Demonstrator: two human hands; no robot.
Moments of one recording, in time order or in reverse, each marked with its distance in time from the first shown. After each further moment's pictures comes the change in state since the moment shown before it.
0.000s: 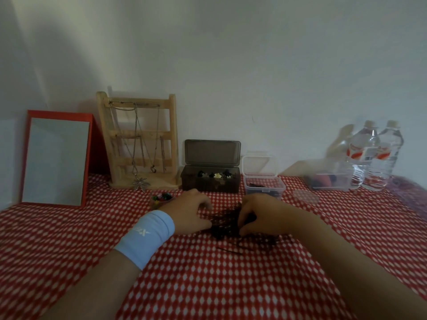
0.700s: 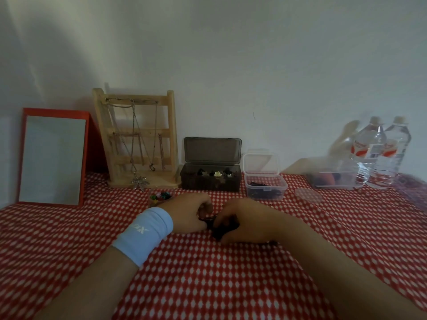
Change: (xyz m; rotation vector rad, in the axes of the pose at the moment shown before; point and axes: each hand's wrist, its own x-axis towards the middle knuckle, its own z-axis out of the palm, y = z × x) left_hand 0.006 -0.003 -0.001 -0.031 -0.037 0.057; right_hand 0.016 -0.026 0.013 0.062 0.013 -0.127
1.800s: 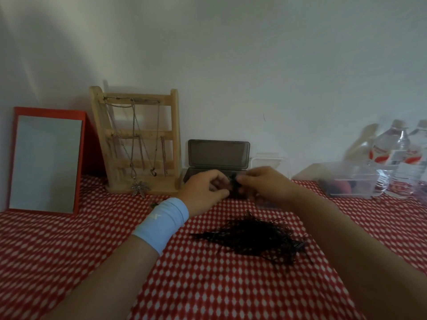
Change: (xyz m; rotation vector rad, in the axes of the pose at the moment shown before) left_hand 0.059 -0.007 -0.012 -0.410 0.323 0.026; right_hand 0.045 0.038 -0.047 0.778 0.365 0.392
